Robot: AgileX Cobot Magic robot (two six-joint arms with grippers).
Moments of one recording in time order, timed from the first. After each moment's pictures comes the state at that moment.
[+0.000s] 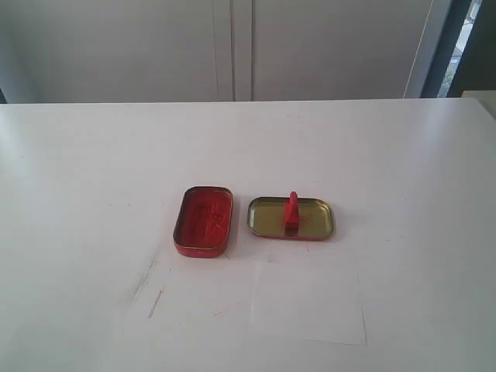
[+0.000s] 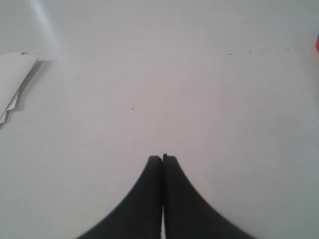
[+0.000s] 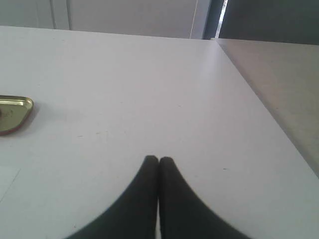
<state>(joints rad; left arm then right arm) 0.01 0.00 0.03 -0.09 0.44 0.15 -0.10 0.01 -0.01 0.01 0.36 -0.07</state>
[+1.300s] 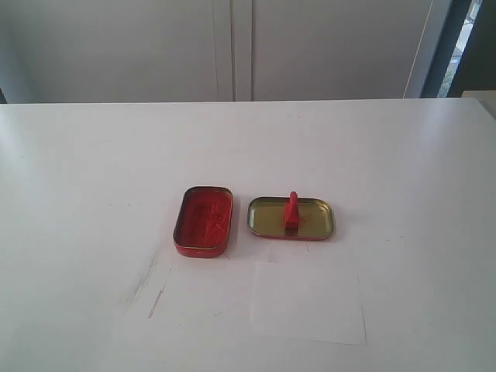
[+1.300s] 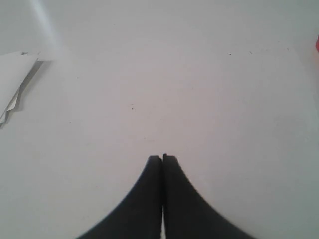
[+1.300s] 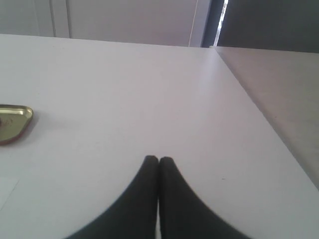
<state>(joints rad) 0.01 0.00 0.03 -0.09 0.44 0.15 -0.10 0.01 -0.01 0.01 0.32 -0.07</state>
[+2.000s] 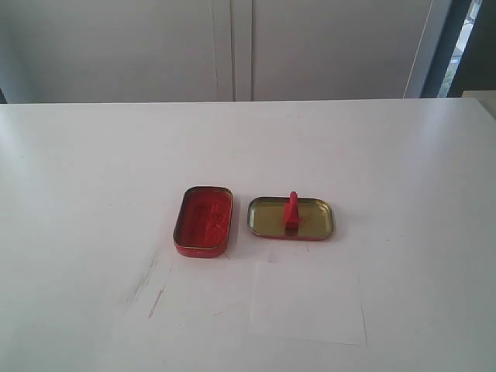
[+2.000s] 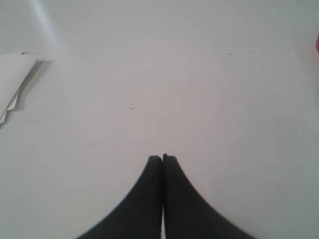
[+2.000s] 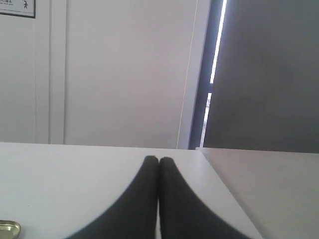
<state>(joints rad) 0.01 0.00 0.03 -0.09 0.44 0.15 -0.10 0.01 -0.01 0.01 -0.04 -0.07</state>
